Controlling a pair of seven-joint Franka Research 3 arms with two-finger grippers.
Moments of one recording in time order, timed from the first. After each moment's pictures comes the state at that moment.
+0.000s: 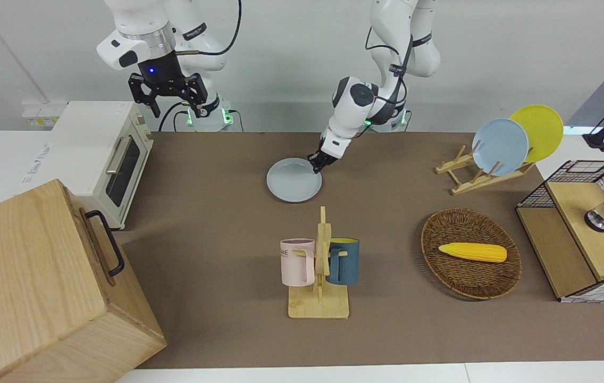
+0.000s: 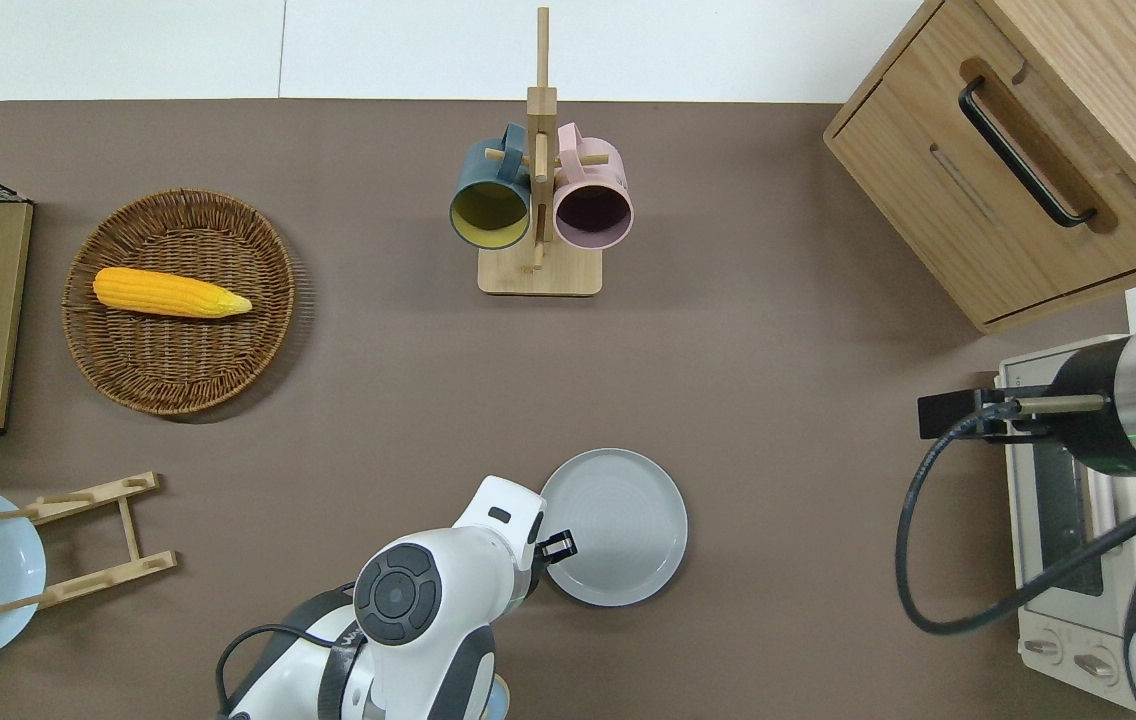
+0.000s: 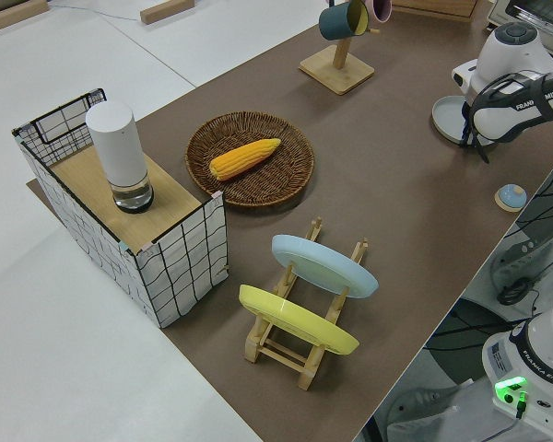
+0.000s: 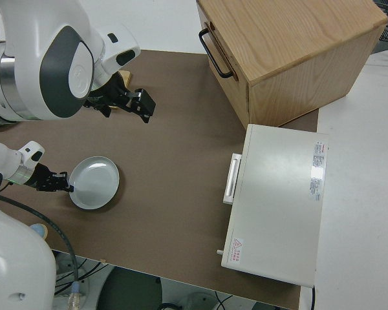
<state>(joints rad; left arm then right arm) -0.63 0.03 -0.11 -2.45 -0.51 2.60 -0.64 -0.25 -0.12 0.37 -1.63 0.05 1.51 0.17</state>
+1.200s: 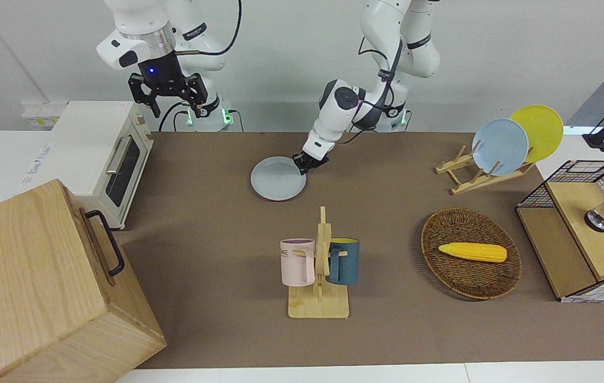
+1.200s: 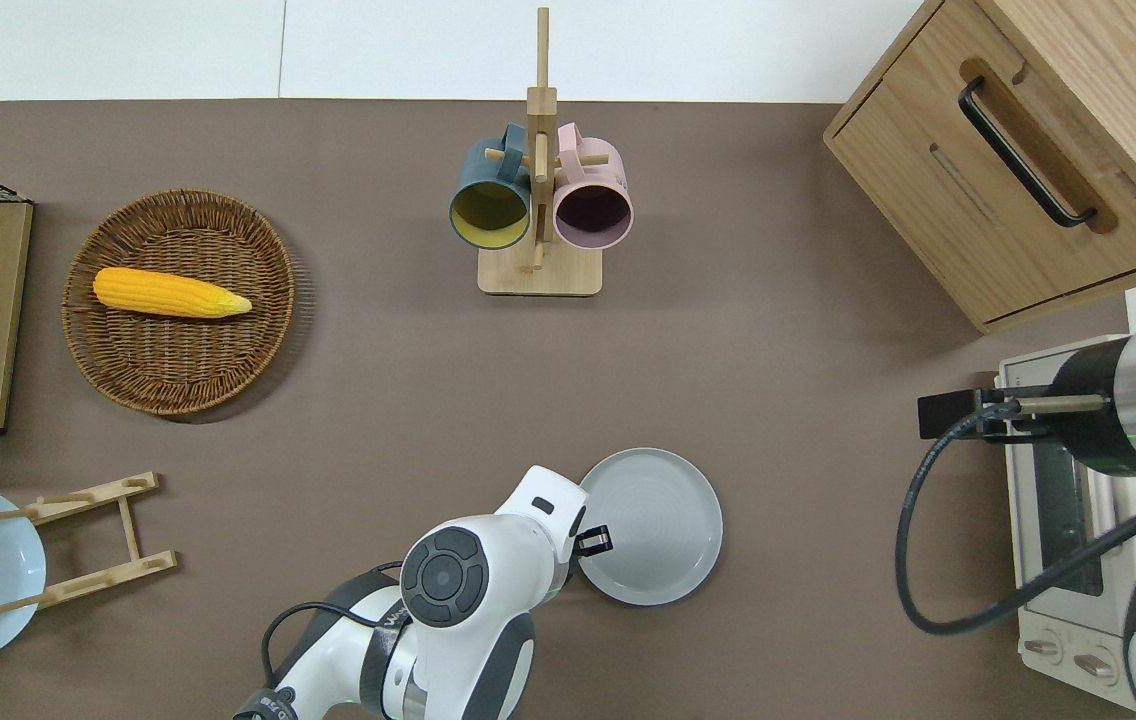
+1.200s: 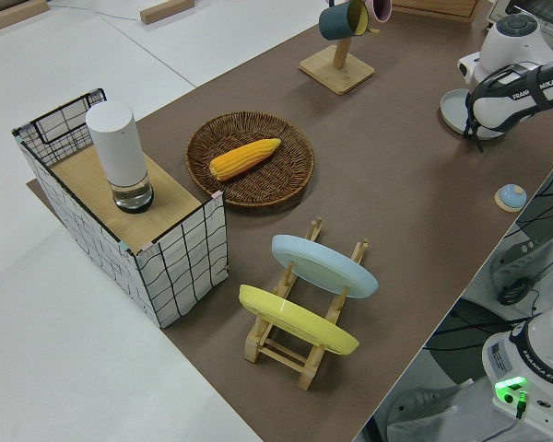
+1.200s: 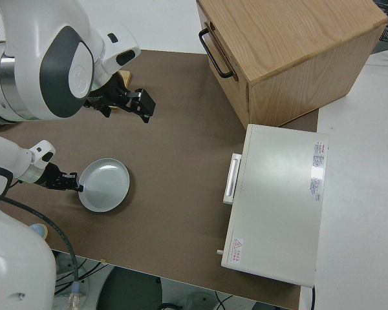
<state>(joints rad) -0.67 0.11 -0.11 -2.35 -0.51 2.59 -0.59 -0.25 -0.12 0.37 -1.63 0.05 1.51 0.17</state>
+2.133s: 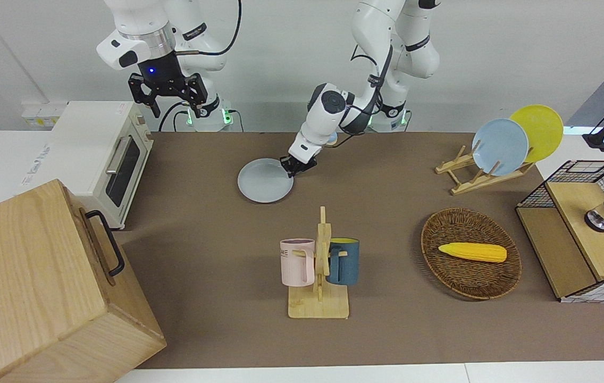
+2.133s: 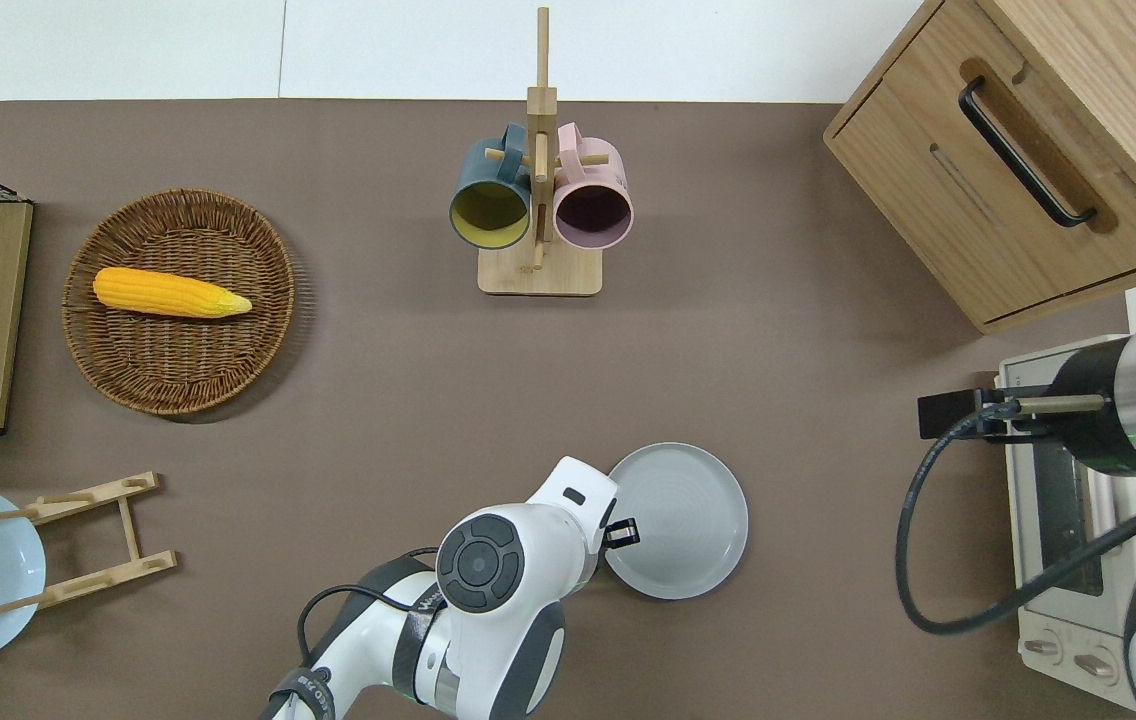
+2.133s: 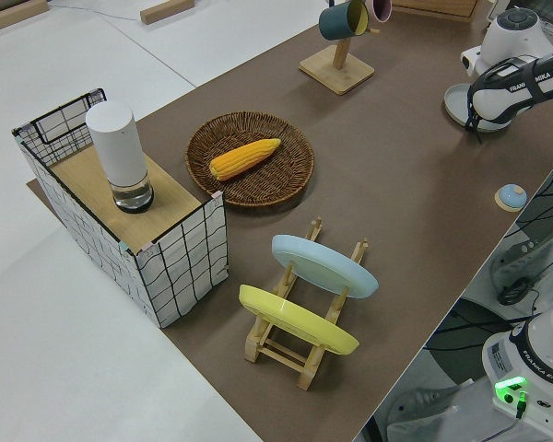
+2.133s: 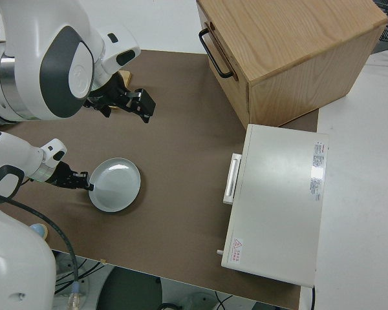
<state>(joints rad) -0.69 0.18 -0.11 -2.27 -0.51 2.60 -0.59 -0.25 -0.12 0.37 -1.63 0.05 1.51 0.17</state>
